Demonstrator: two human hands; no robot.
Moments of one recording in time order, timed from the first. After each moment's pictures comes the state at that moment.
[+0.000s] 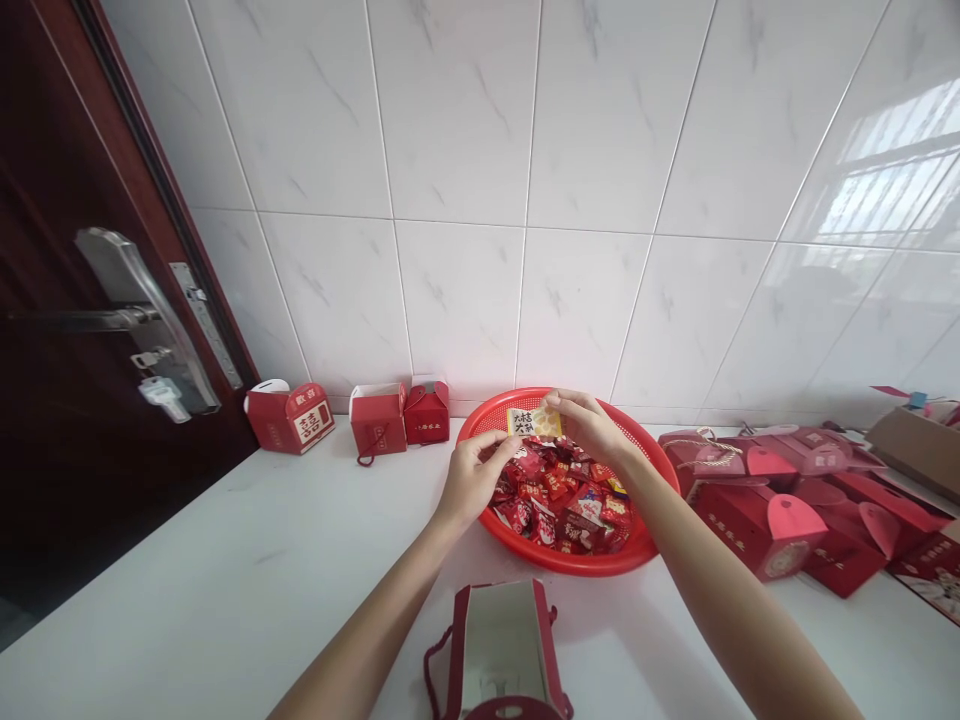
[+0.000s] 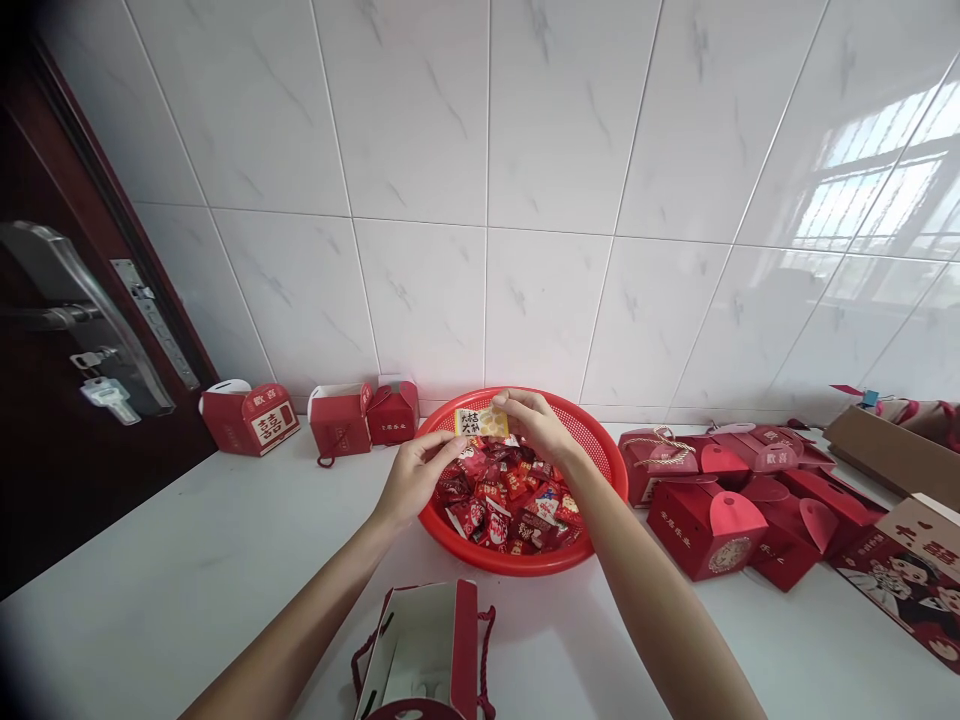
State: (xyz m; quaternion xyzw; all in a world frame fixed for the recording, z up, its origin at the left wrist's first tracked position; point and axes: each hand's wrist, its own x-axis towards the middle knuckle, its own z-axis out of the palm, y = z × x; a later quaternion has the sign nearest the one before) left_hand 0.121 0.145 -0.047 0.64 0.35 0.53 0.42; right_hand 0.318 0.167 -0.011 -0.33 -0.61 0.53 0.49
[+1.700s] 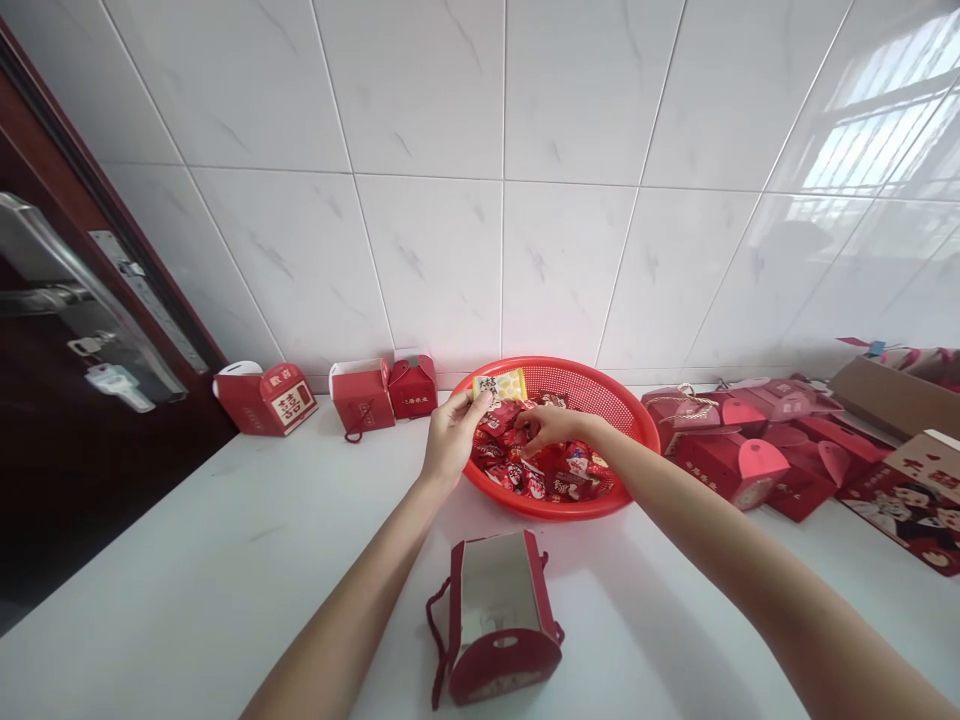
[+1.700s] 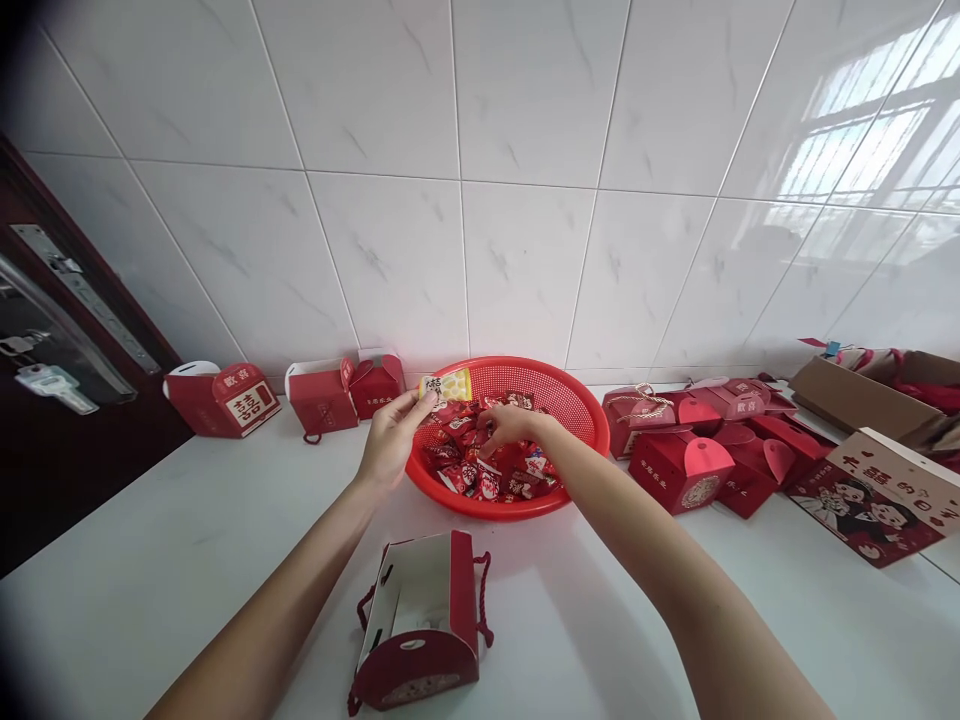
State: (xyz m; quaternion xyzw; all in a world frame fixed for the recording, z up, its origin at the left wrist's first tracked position) left_hand 0.119 0.154 -0.049 0.55 0.33 0.58 0.50; right_hand 0.324 0.190 -0.049 -0.57 -0.76 0.30 0.07
